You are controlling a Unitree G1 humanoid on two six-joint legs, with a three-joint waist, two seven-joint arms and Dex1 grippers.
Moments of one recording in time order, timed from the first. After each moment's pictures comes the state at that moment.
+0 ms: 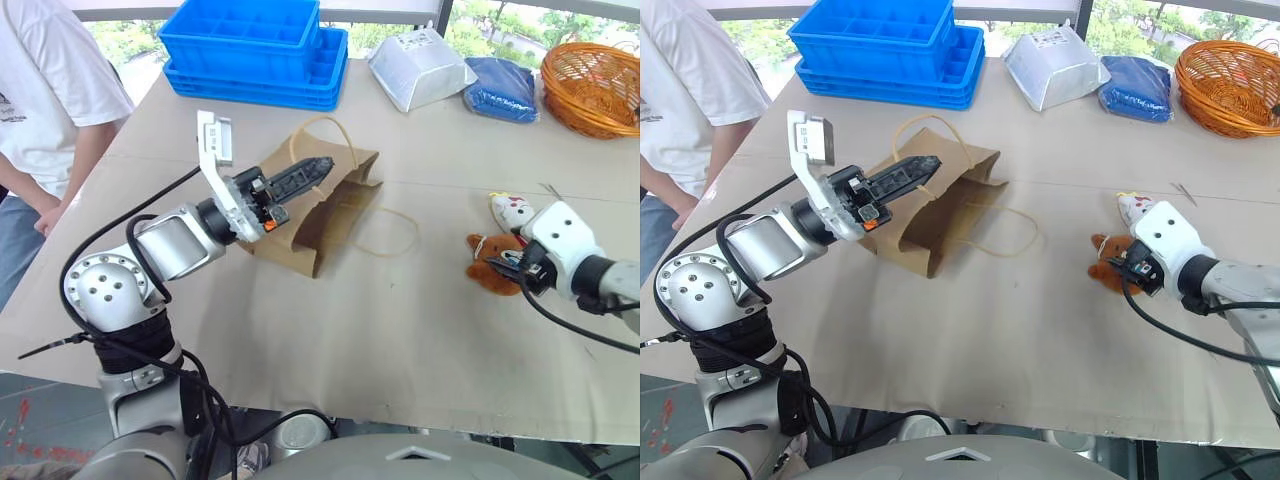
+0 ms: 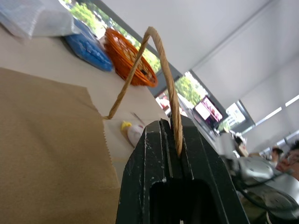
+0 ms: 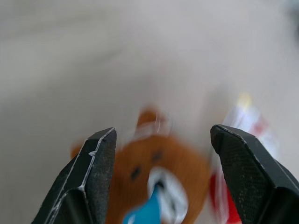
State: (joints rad) left arm -0.47 0.48 0.36 -0.31 -1.57 1.16 -0.10; right arm -0.01 -0.89 -0.10 -0.59 0.30 0.92 0.59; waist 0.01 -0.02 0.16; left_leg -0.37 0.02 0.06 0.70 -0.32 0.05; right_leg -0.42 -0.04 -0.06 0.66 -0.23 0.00
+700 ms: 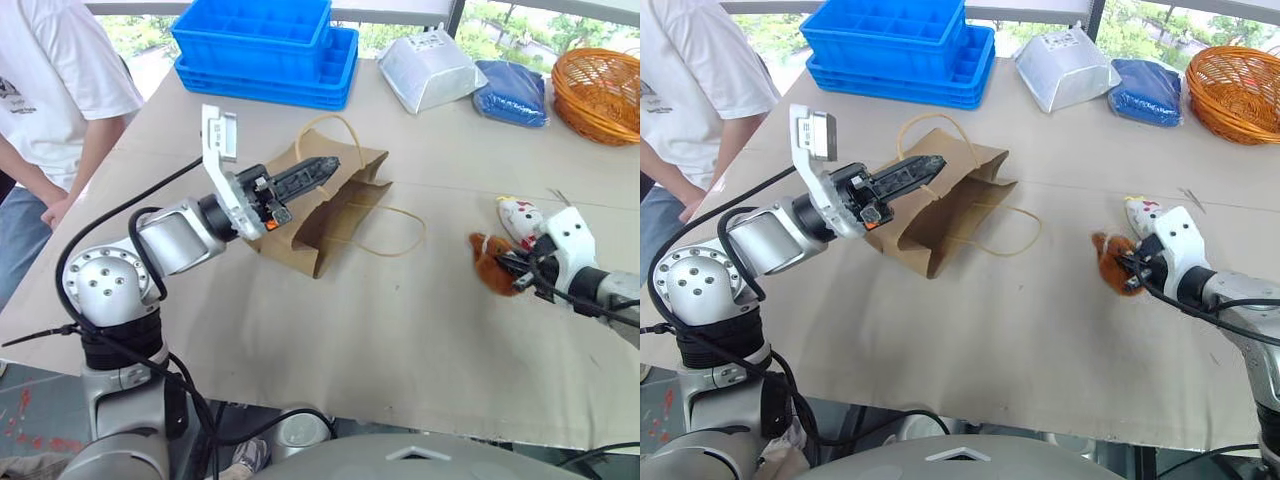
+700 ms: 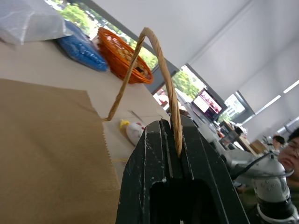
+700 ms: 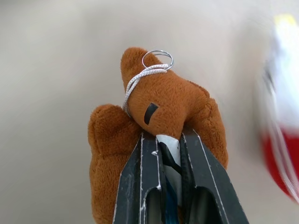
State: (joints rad) left arm -0.43 0.60 0.28 -0.30 -1.55 1.06 -0.24; right arm -0.15 -0.58 -0.40 -0.64 0.73 1.11 0.57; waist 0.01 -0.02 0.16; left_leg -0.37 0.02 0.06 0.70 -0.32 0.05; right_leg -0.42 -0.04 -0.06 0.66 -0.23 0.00
